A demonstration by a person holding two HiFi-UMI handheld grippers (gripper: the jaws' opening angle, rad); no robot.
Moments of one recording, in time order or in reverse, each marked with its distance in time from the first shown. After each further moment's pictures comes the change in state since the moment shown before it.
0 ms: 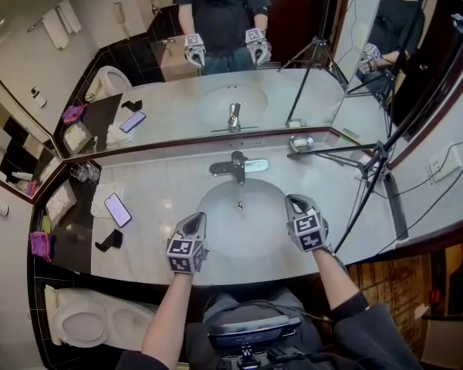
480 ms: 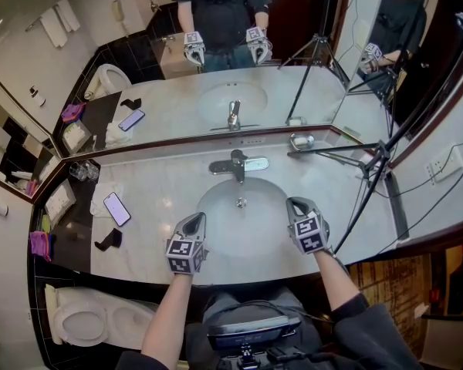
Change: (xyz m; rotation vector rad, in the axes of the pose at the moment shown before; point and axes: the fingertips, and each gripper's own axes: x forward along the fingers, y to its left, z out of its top) left arm 0.003 0.000 -0.003 0.011 0.009 0.002; right arm 0.003 0.000 -0.017 -0.014 0.028 0.016
